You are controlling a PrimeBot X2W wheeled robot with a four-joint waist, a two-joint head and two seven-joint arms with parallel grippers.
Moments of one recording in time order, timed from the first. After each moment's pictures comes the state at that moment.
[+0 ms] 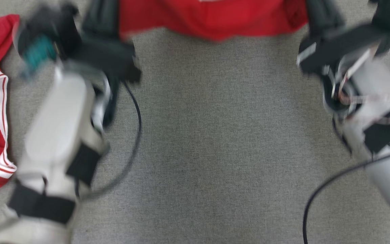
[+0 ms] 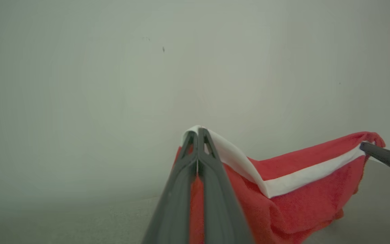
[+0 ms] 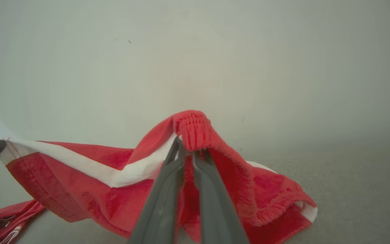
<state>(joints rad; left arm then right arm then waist) -1.11 0.11 -0.37 0.43 -0.37 0.06 -0.26 -1.12 -0.38 0.74 0.56 0.90 0.13 -0.26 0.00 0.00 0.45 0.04</state>
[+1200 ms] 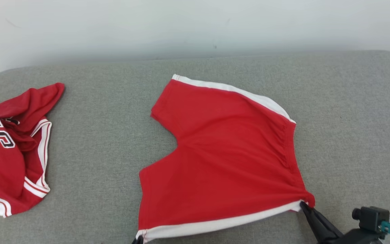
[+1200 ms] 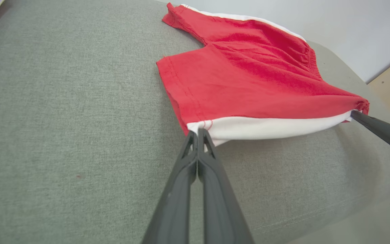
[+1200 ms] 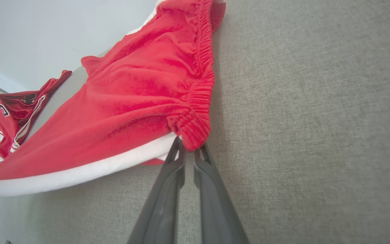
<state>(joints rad) 0.10 0.30 -0.47 -0.29 -0.46 0.28 0.01 -0.18 -0.57 0.76 0.25 1.03 0.13 -0.23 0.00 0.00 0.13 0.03</state>
